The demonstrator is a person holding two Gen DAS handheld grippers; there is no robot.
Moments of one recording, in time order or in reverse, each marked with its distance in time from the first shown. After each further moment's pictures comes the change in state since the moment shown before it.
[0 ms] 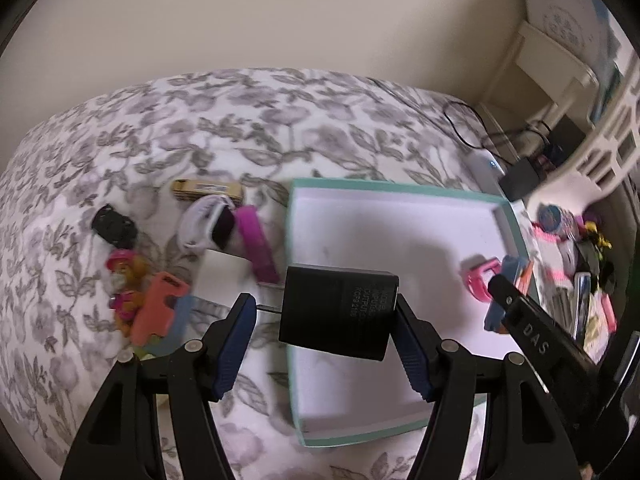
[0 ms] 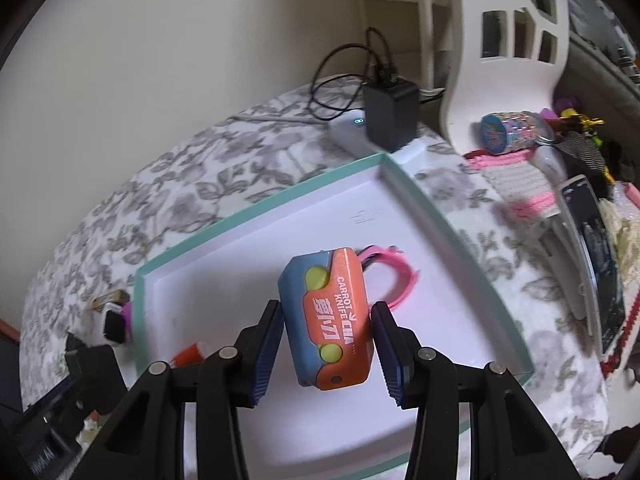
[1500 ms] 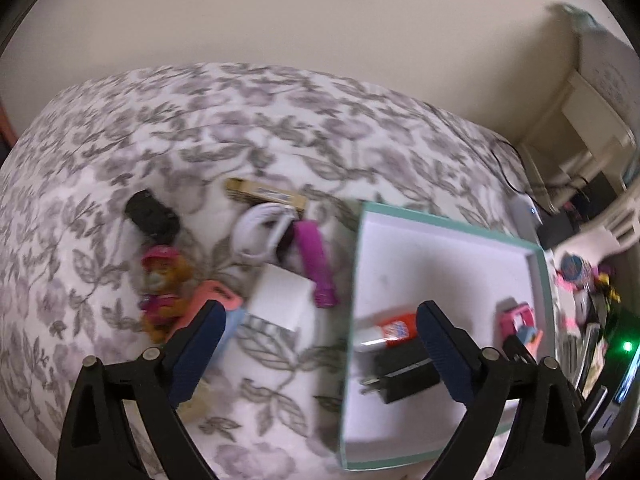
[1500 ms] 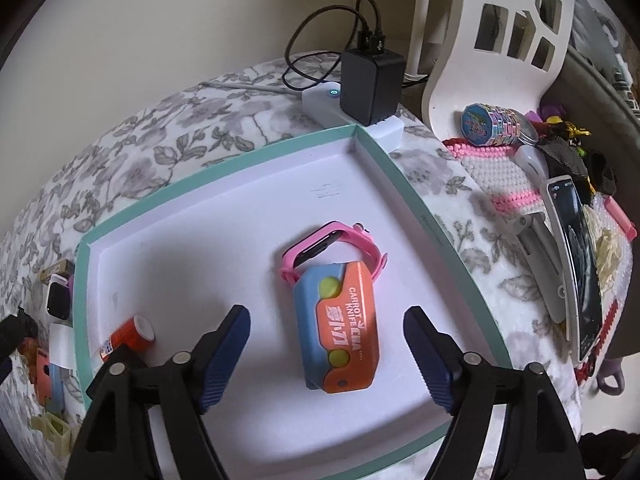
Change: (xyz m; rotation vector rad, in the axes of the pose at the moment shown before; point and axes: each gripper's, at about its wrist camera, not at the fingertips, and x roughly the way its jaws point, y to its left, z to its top) left arm 0.003 0.063 0.012 -0.179 -0.031 0.063; right arm 0.026 0.002 -0.008 -0.095 0.064 -0.135
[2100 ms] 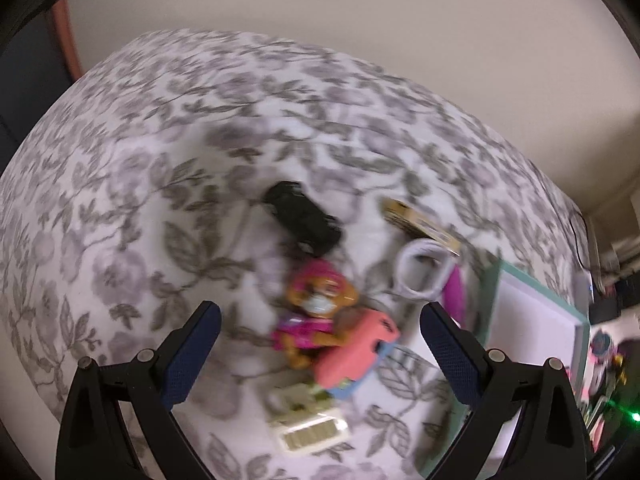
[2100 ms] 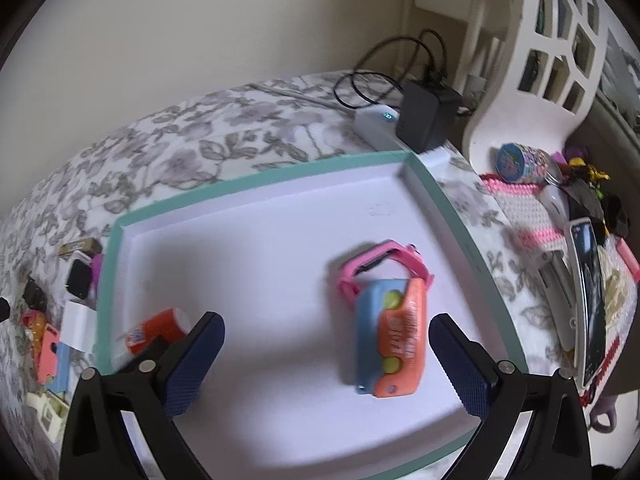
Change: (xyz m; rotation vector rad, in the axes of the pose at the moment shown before) left arm -0.001 0.118 0.014 -0.262 0.013 0.136; right arm -0.017 0.039 -0.003 -0.122 -0.074 0.071
